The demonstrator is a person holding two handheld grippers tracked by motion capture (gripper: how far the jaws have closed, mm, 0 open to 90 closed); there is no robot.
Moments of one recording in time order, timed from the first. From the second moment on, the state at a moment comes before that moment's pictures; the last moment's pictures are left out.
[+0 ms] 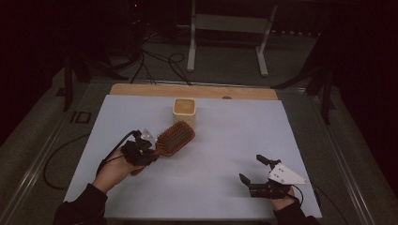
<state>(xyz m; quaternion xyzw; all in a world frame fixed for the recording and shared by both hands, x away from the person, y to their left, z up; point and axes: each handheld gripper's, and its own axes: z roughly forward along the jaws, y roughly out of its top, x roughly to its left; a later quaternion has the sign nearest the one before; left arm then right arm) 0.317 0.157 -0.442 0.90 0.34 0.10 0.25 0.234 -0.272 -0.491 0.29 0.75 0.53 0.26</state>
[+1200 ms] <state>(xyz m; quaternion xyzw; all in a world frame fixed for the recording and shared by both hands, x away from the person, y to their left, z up) 0.294 0.129 -0.441 0.85 0.34 0.14 0.38 0.236 -0.255 -0.455 0.32 0.76 0.51 0.25</state>
